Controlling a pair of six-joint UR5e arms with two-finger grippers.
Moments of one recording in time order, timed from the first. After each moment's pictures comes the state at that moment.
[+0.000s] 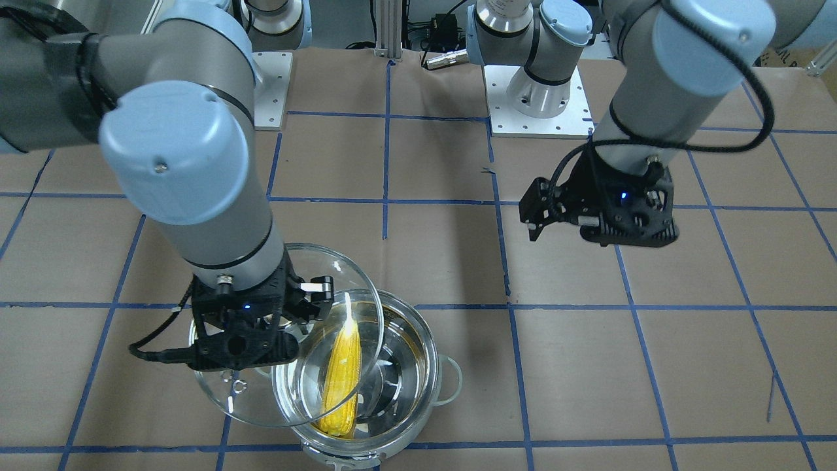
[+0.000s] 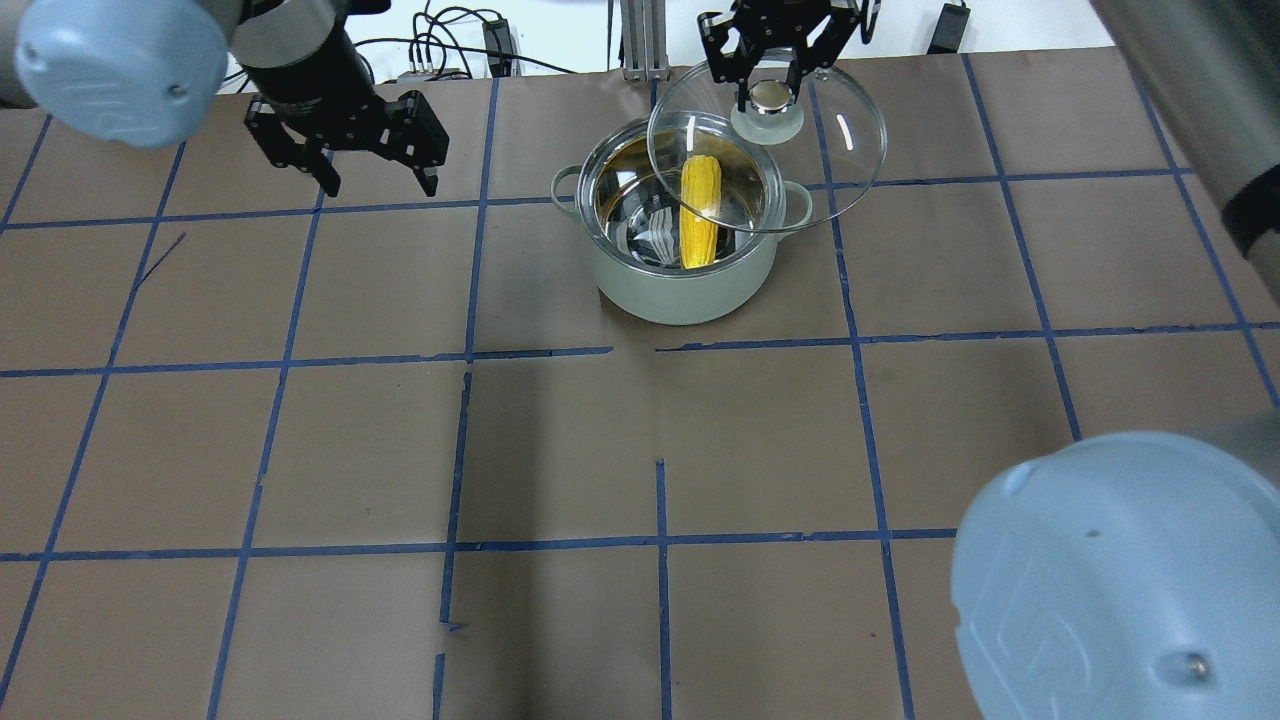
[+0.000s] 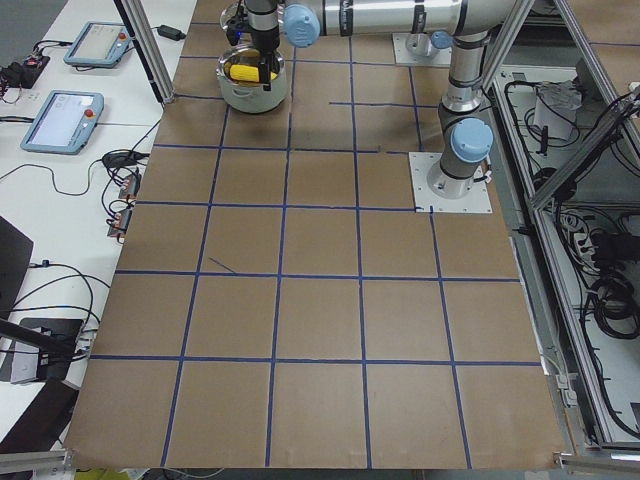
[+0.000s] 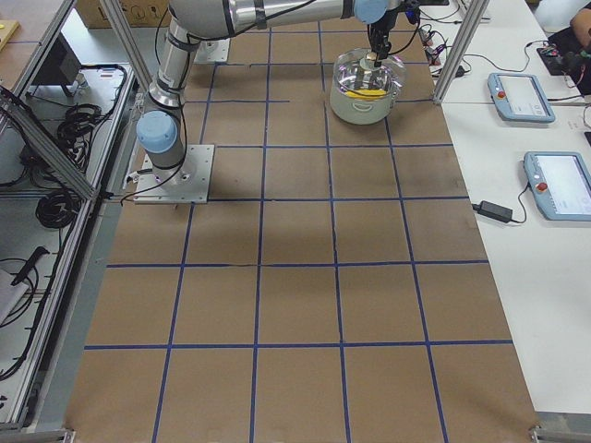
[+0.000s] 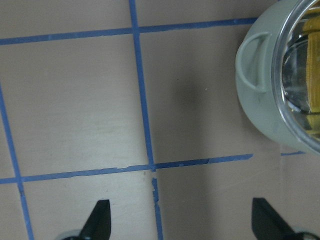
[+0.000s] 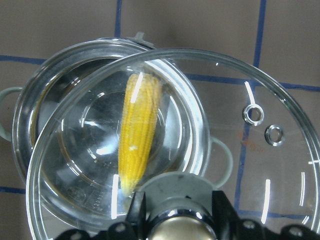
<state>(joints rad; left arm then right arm) -1.56 -1.73 -1.45 -1.51 1.56 0.07 1.77 -1.03 1.01 -1.60 -1.57 0.08</state>
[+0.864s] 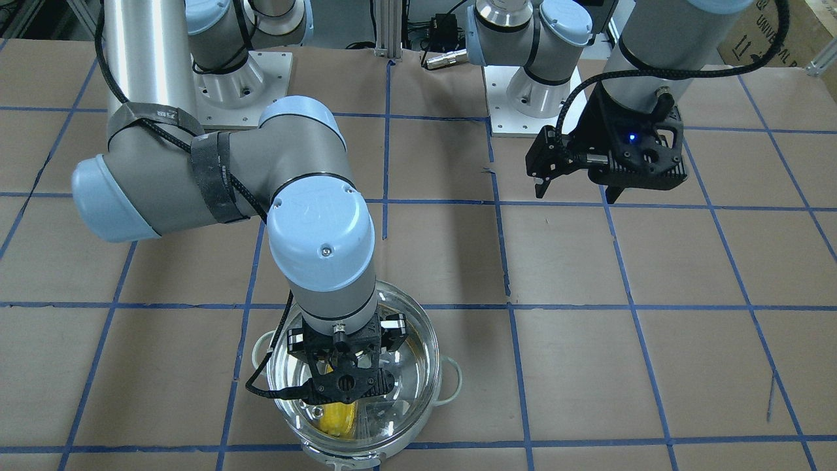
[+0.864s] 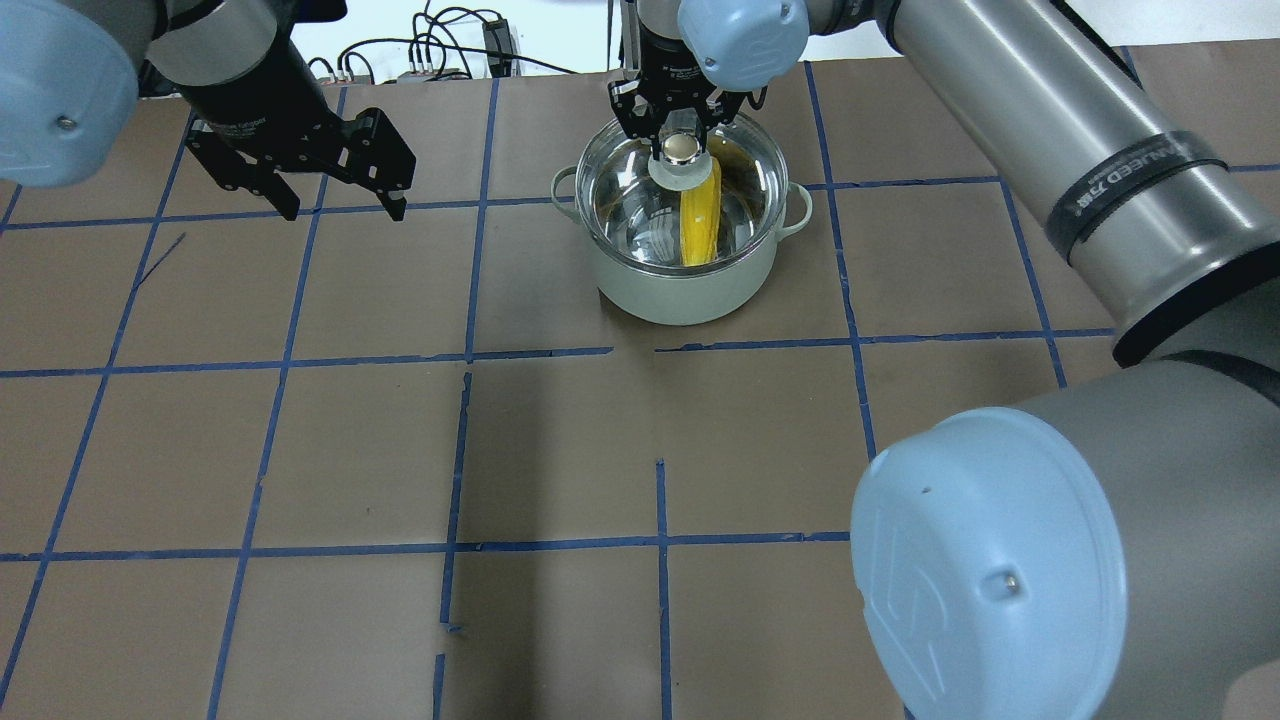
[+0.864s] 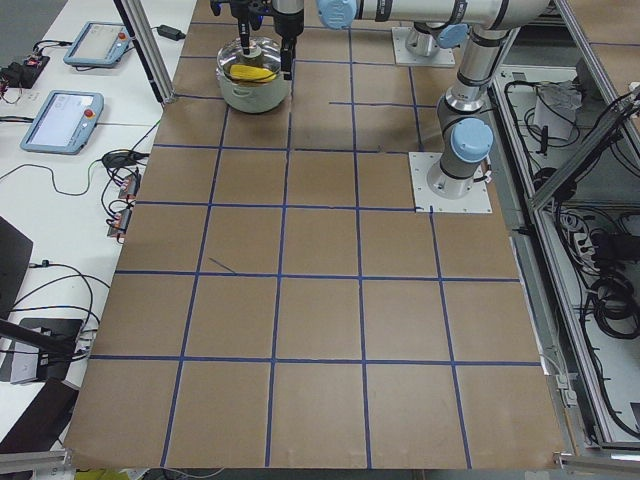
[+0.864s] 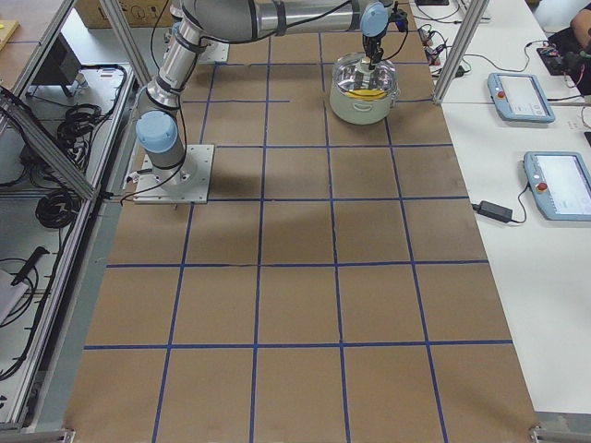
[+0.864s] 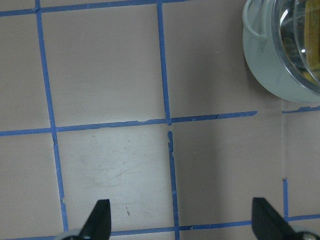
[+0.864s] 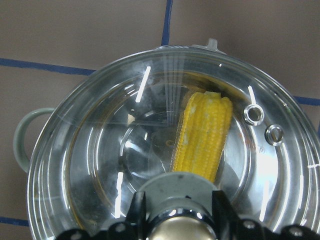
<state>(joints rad) -1.56 -1.65 -1.50 -1.55 1.56 0.08 1.85 -0.91 1.01 -1.73 -1.57 0.14</state>
